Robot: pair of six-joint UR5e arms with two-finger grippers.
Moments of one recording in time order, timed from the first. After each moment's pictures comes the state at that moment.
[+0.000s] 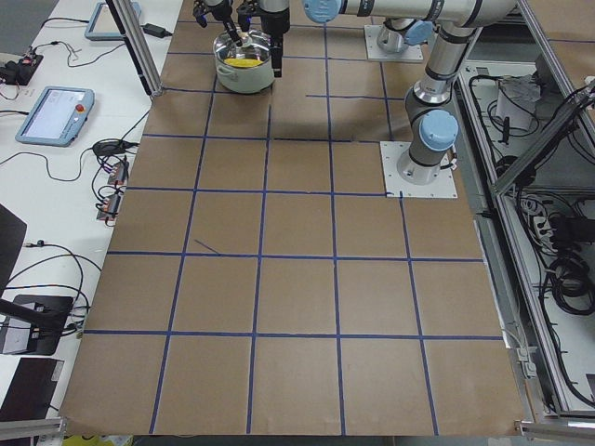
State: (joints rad) left arm -1.52 -1.61 -1.48 -1.66 1.61 0.03; right arm 1.81 -0.73 0.68 -1.22 -1.65 -0.10
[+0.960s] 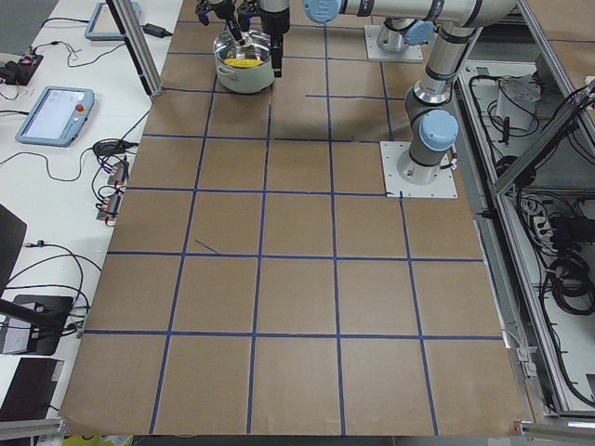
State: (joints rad) left arm -1.52 -1.61 -1.48 -1.66 1.61 0.03; right arm 1.81 -0.75 0.68 -1.16 -1.65 -0.03
